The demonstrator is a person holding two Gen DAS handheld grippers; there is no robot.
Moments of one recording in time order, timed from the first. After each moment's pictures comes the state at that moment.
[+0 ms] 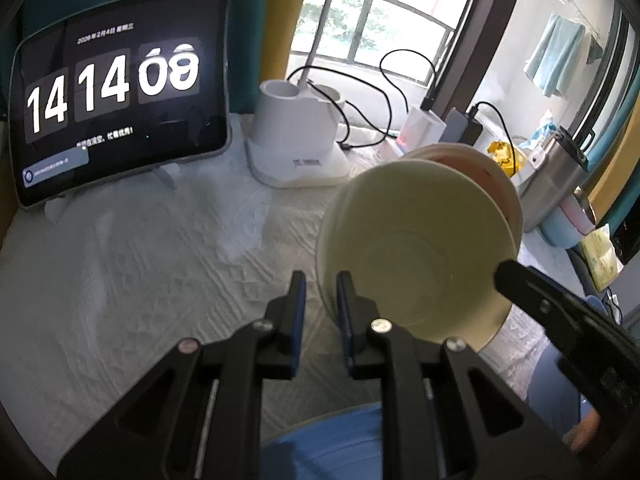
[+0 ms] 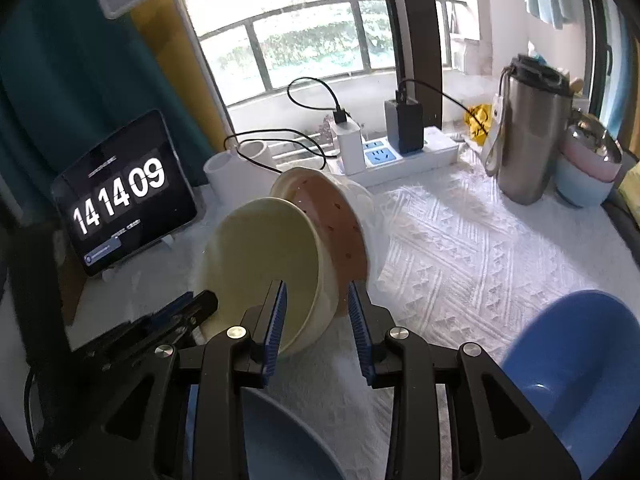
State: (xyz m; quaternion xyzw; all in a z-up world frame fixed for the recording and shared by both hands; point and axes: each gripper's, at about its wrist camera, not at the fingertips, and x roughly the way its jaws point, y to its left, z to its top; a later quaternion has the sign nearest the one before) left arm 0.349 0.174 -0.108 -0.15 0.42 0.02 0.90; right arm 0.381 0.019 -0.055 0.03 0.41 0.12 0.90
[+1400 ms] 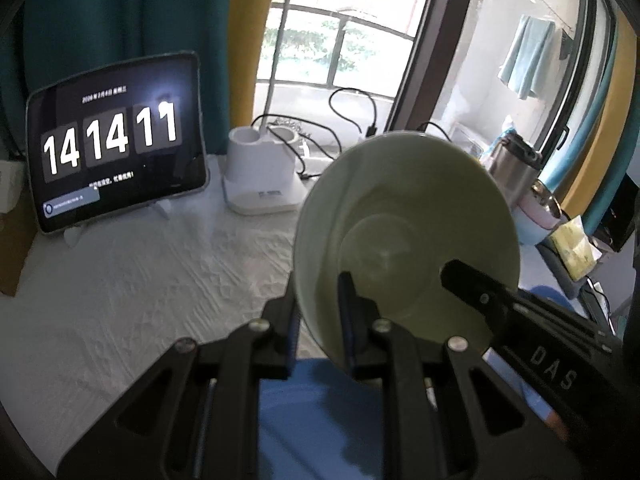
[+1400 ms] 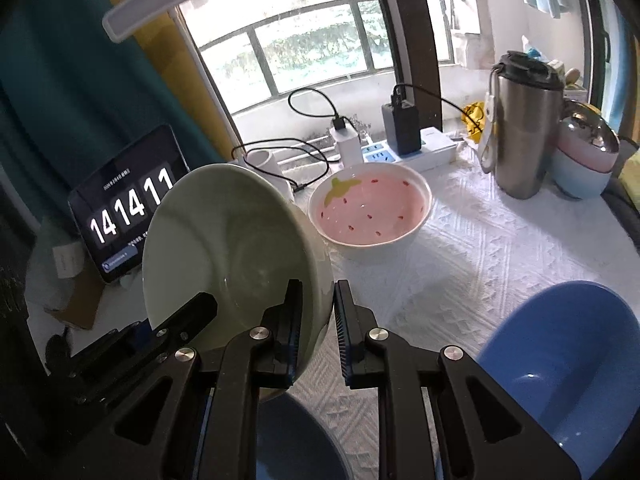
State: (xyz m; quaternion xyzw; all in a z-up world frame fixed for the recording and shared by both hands) left arm 0.309 0.136 -0.051 -0.12 0.37 0.00 0.92; right arm 0.359 -0.005 -0.032 0.06 0.40 0.15 0.90
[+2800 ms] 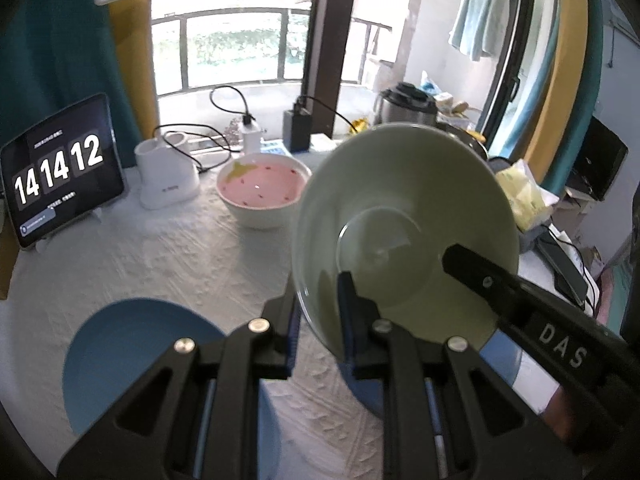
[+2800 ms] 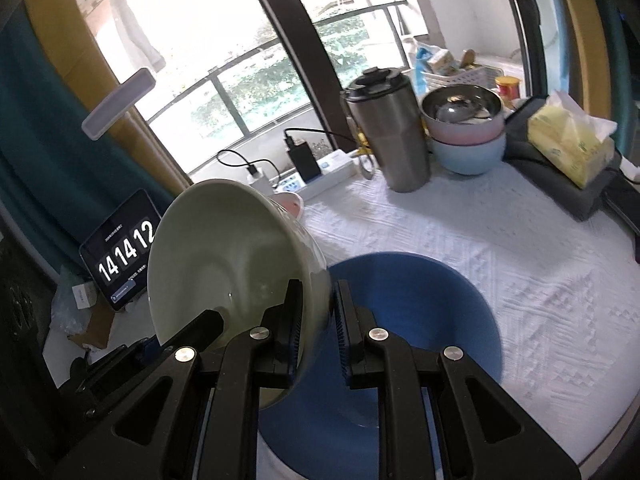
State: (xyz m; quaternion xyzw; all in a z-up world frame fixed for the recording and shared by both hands) left arm 0.283 0.000 -0.027 -0.06 0.39 -0.05 0.92; right arm 0.301 -0.152 -0.010 0.14 0.37 0.10 0.91
